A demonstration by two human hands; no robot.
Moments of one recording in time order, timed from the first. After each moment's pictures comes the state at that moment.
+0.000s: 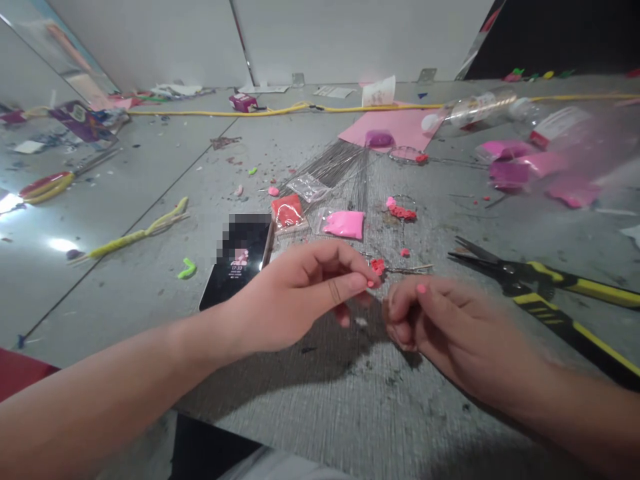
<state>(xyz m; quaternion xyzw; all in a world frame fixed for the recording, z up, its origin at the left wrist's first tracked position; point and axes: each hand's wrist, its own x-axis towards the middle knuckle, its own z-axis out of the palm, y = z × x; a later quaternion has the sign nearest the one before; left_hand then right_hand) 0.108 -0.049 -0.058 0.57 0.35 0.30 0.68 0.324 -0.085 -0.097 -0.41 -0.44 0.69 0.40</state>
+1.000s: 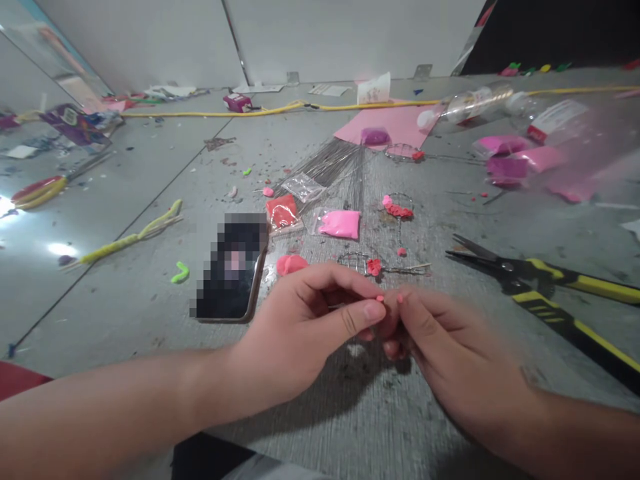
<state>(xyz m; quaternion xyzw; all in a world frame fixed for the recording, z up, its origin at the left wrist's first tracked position) 0.132 -0.075 -0.073 0.41 0.32 0.43 0.74 0.305 -0.098 -0.090 -0.46 -0.52 0.58 0.44</state>
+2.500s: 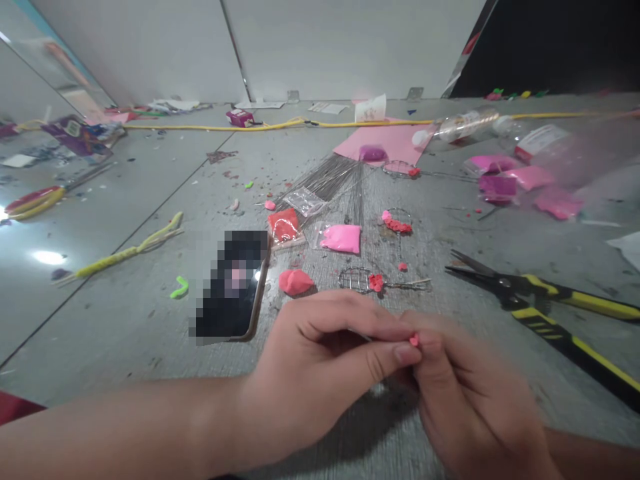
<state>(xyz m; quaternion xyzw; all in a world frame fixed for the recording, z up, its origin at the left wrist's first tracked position) 0.136 -0.079 -0.068 0.51 0.33 0.47 0.64 0.299 -0.113 -0.084 -0.51 -0.68 0.30 0.42</state>
